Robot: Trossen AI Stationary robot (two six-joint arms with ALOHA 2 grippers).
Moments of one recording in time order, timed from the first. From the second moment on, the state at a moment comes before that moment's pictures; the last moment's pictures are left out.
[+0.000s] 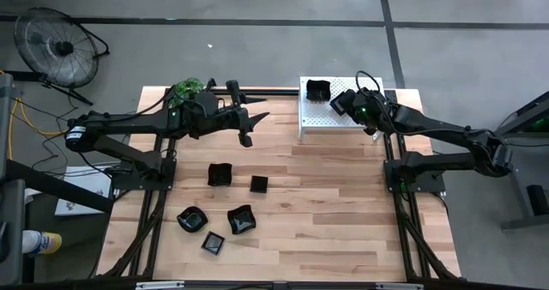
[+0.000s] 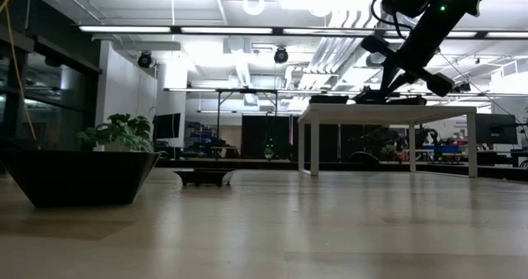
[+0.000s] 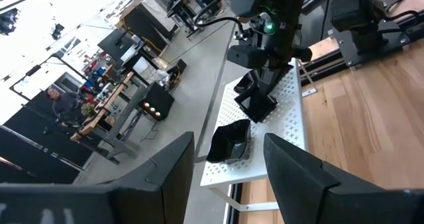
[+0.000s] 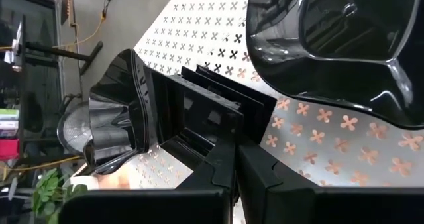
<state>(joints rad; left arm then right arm) 0.09 1.21 1.15 -0.06 -0.35 0.65 -0.52 1.02 0.73 -0.50 0.38 1.52</state>
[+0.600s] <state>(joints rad) 0.09 1.21 1.15 -0.06 -0.35 0.65 -0.52 1.02 0.73 -0.48 0.35 1.45</state>
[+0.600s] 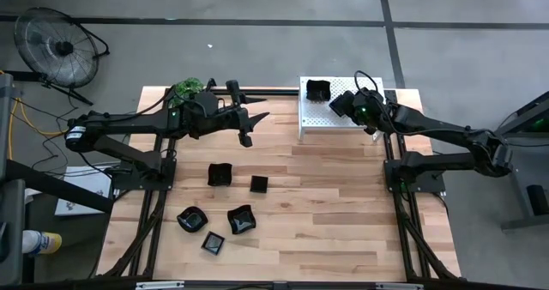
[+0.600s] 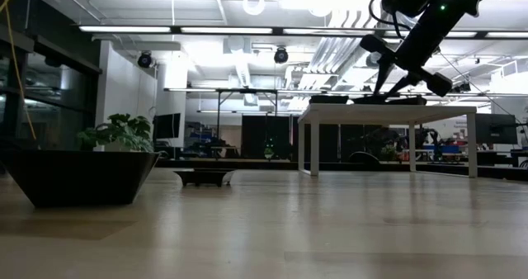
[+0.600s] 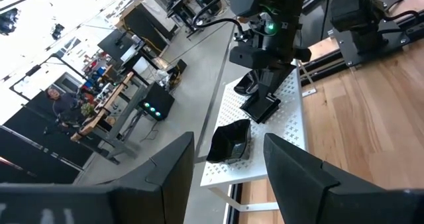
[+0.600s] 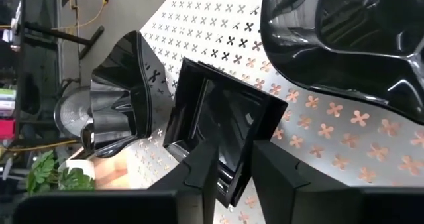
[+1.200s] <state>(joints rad) 0.09 1.21 1.15 -0.05 -0.35 0.64 -0.52 0.95 0.73 -0.48 0.36 1.40</state>
